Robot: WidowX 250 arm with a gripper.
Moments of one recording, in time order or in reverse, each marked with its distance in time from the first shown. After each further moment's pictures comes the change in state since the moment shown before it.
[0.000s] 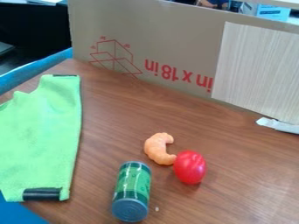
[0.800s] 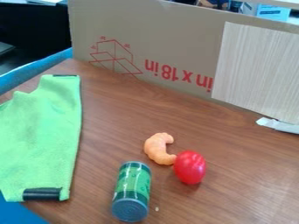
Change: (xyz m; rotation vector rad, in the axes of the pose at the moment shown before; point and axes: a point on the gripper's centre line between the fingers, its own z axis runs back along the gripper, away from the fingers) arm -0.037 0.034 -0.070 -0.151 -0.172 -0.185
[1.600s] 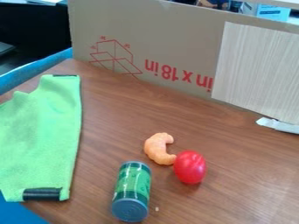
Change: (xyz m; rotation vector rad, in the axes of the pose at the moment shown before) arm -0.002 0.010 -0.065 -0.010 -0.062 0.276
